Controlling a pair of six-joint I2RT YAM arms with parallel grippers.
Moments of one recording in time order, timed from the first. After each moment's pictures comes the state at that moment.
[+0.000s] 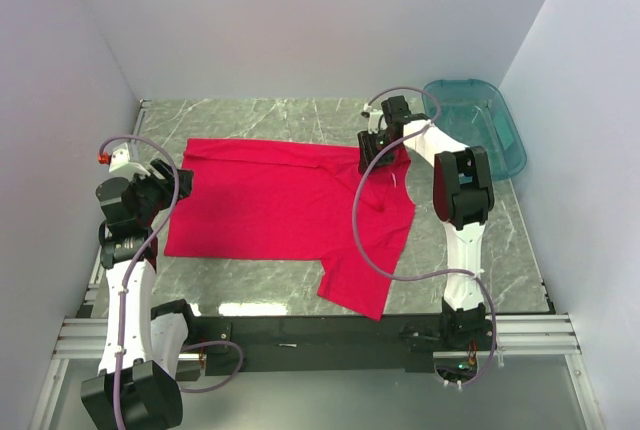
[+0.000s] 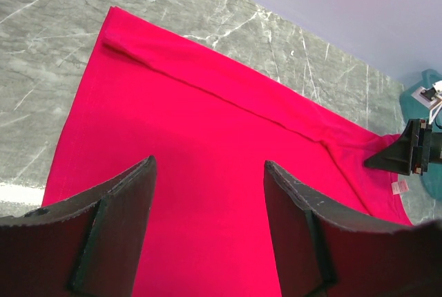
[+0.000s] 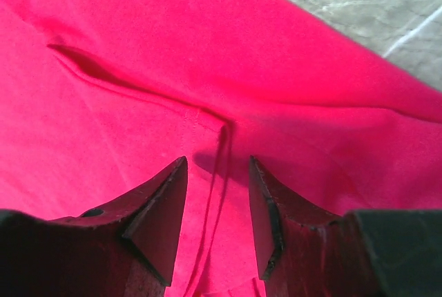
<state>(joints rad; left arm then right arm) 0.30 0.78 0.59 -0.07 0.36 -0.43 0.22 2.22 1.72 -0.63 -0.38 -0.04</state>
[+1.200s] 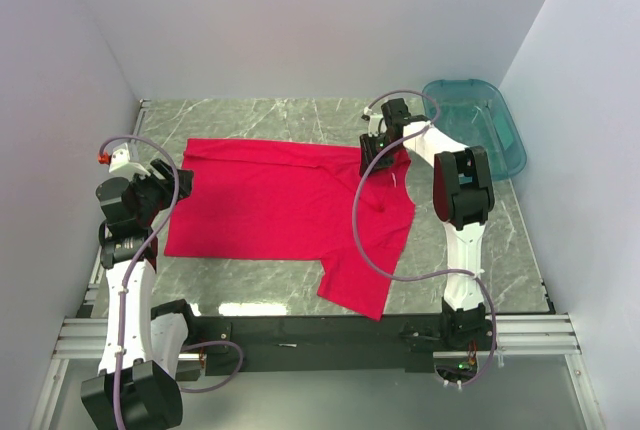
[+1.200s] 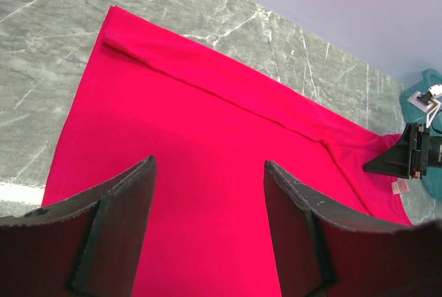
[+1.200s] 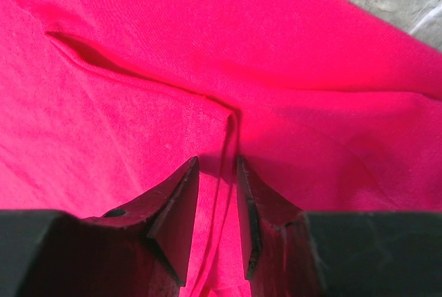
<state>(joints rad) 0.30 0.78 0.59 -0.07 0.36 -0.43 0.22 2.22 1.70 -0.64 -0.41 -0.02</state>
